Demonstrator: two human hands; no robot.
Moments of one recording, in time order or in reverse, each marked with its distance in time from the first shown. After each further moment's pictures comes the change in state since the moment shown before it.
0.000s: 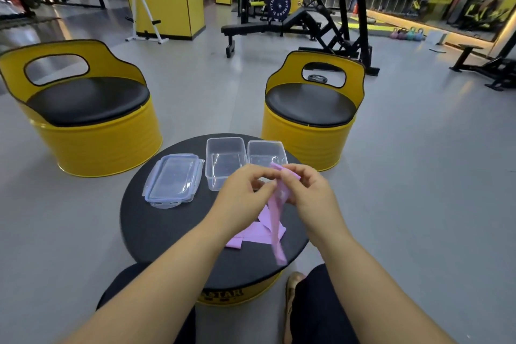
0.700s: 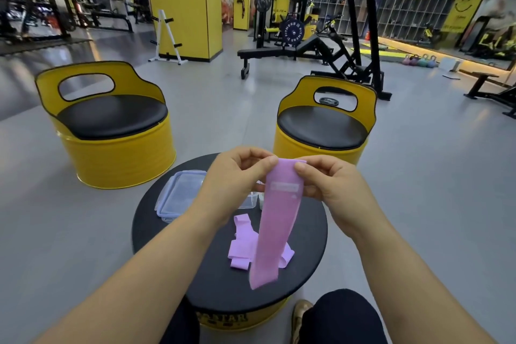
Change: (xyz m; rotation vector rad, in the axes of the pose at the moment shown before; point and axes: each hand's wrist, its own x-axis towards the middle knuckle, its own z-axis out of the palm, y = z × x) left_hand 0.013 0.037 -0.041 -0.346 0.141 -0.027; right_hand 0.013 -0.064 -0.007 -0.062 -0.176 -0.119
